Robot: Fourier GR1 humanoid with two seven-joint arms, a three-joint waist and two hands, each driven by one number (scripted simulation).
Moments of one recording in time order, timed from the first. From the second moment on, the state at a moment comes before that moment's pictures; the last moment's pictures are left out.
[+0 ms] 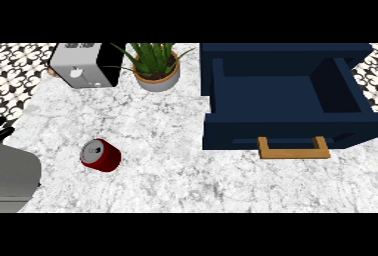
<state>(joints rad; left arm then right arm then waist) 0.11 0.62 0.36 -1.80 1.05 -0.61 0.44 0.38 -0.16 -0.38 -2.13 -0.32 0.19 0.07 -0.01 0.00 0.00</state>
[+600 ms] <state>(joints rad) 0.01 0.48 0.27 -1.74 0.89 -0.55 0.47 0.44 -0.15 -0.50 -2.16 -0.41 0.31 0.07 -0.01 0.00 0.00</state>
